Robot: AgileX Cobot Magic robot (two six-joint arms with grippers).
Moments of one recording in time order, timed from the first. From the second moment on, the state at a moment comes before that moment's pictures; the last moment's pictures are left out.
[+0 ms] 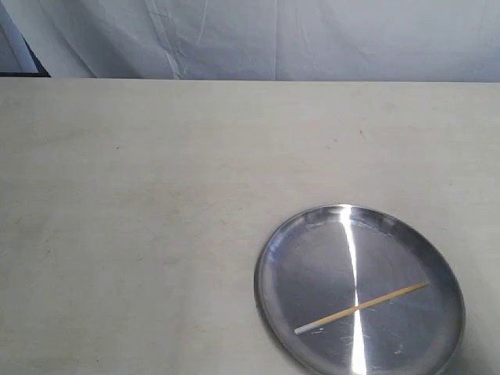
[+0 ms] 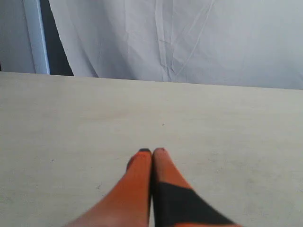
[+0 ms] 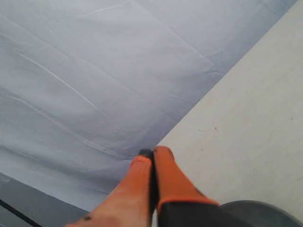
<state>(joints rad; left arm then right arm) -0.06 0.01 0.00 -0.16 0.24 0.06 -0.10 0.01 -0.01 0.35 0.13 0.50</state>
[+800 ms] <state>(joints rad) -0.06 0.01 0.00 -0.16 0.24 0.06 -0.10 0.03 -0.10 0.28 -0.22 0.70</state>
